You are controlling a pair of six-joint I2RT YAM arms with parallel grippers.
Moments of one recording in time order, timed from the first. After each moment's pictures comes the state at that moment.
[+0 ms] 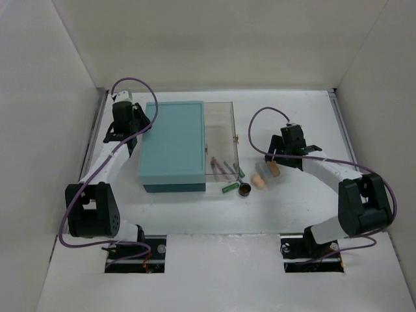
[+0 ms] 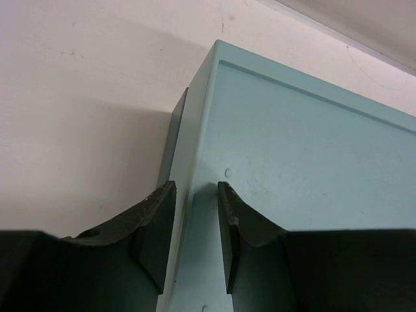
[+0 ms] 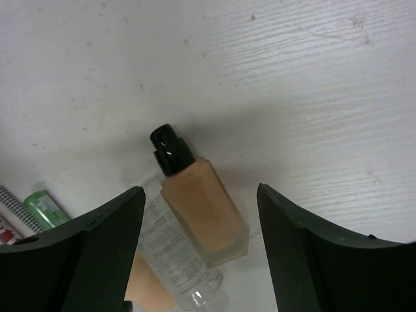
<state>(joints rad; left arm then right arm) -0.01 1.44 1.02 -0.08 -0.02 -0.39 0.26 1.45 0.83 -0.28 0.13 0.49</state>
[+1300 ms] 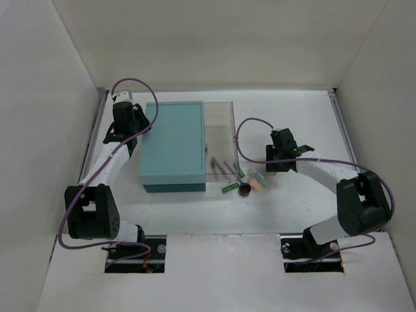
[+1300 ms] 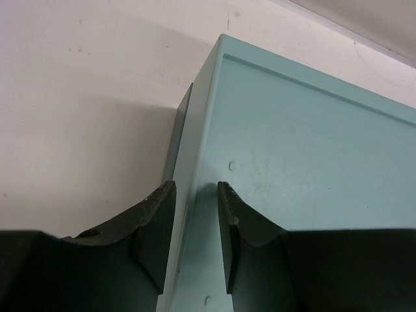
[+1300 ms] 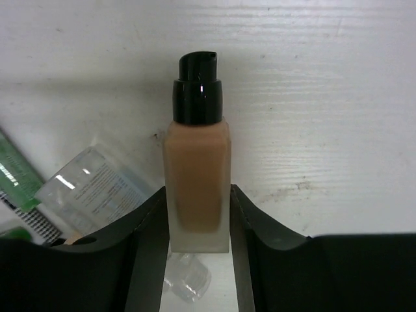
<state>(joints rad) -0.01 1.42 1.02 -0.10 -0.04 -0.38 0.36 1.49 0.85 -0.40 0.12 0.33</state>
